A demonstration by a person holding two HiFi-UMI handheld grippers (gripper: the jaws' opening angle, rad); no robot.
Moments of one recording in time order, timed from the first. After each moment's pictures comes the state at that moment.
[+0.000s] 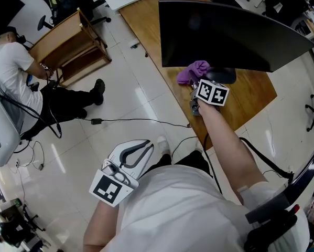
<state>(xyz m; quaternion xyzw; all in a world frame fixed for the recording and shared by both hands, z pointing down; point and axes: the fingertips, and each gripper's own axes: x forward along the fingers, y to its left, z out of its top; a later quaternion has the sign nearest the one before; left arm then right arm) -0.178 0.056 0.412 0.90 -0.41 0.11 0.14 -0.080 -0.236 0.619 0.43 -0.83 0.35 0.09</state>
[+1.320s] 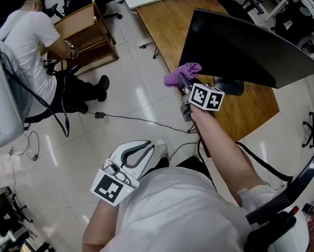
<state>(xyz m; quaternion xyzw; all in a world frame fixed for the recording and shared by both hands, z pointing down) -0.213 0.058 0.418 0.88 -0.45 0.09 0.14 -0.183 -0.214 0.576 0.35 -0.86 0.36 0.08</state>
